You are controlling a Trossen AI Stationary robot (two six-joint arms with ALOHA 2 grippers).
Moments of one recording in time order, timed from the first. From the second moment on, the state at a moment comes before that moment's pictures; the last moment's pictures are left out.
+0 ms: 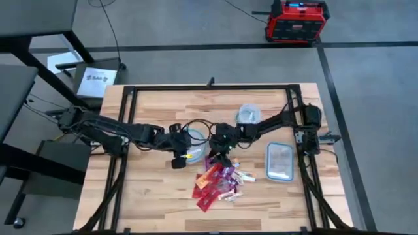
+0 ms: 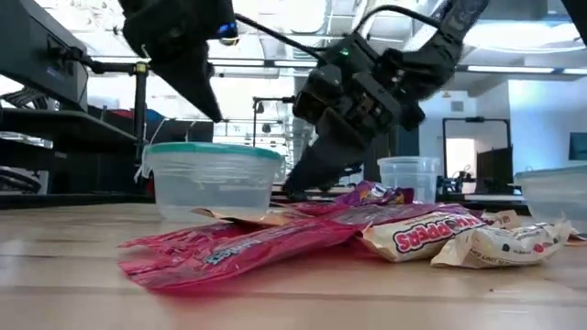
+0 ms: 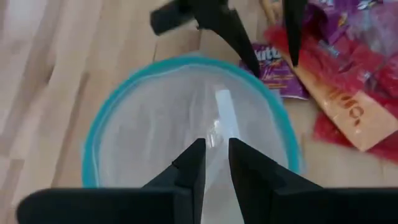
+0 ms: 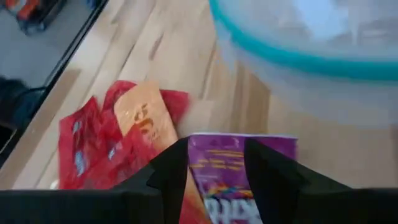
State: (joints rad) left arm -0.12 1.36 0.91 -0.39 -0.25 -0.14; right arm -0.03 1.96 0.91 0.48 -0.42 0.15
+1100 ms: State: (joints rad) left arm -0.04 1.52 0.60 0.37 -0.10 -0.18; right arm 0.03 1.95 0.85 0.66 -0.19 0.22
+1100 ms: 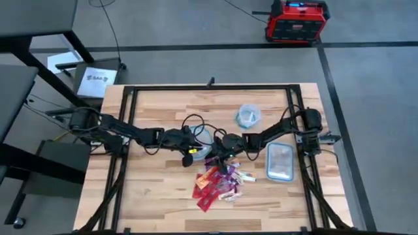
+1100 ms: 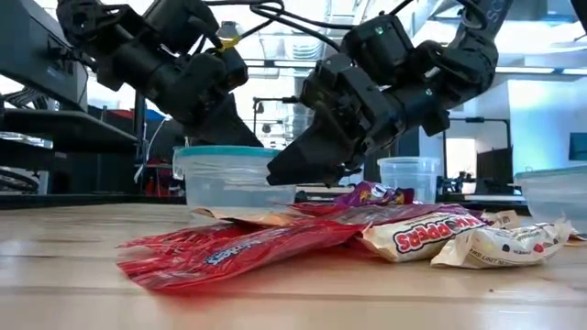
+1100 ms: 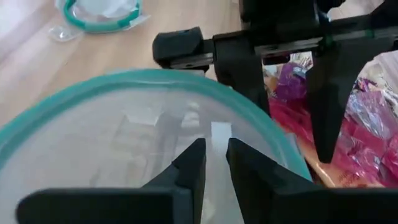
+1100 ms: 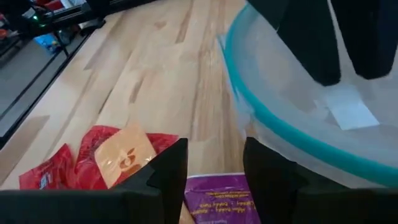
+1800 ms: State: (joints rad) left arm -0.05 1.51 0.60 0.35 -0.09 -0.17; right arm 0.09 1.91 0.68 0.84 -0.08 0.36
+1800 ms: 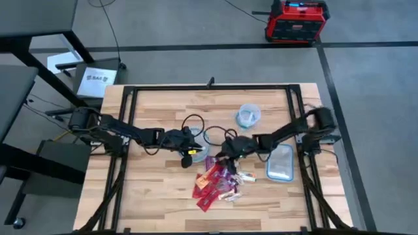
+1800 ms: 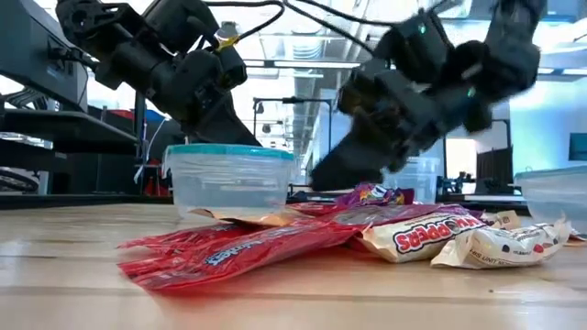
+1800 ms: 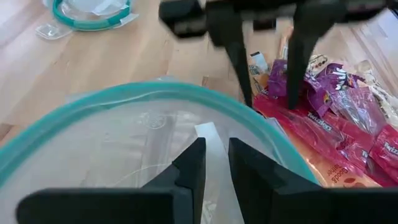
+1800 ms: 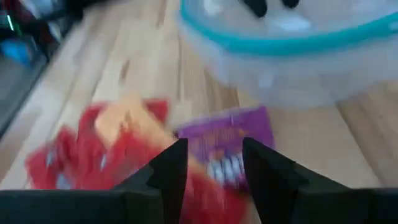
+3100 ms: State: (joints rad) left arm -0.07 1.56 0.74 0.29 -0.11 -0.08; right arm 0.14 1.74 0.83 0.46 -0.16 0.07
